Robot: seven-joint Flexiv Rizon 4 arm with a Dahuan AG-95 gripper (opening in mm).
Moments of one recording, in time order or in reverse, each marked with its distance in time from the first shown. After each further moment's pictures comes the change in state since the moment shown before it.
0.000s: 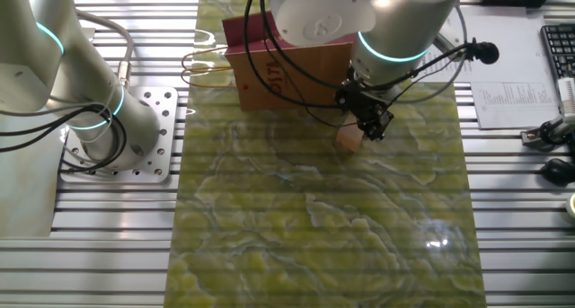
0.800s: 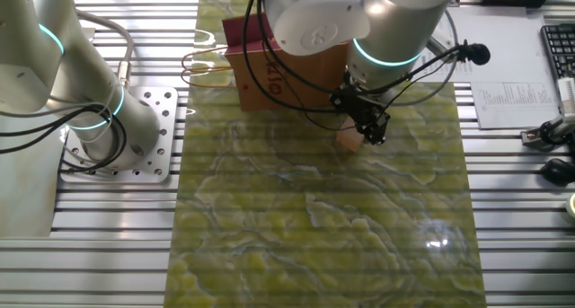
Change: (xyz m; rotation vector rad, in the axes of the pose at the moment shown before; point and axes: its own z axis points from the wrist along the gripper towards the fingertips) arm 0.000 0.001 0.019 0.014 -0.001 -0.036
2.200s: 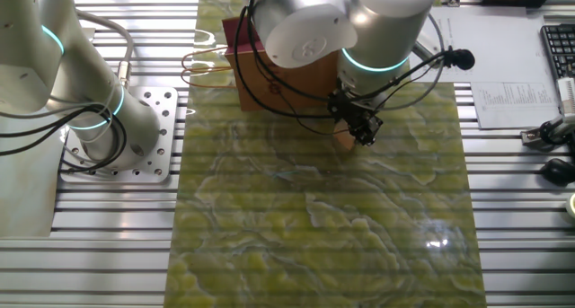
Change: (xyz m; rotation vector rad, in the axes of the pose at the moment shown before) arm 0.005 0.004 0.015 0.022 -0.013 0.032
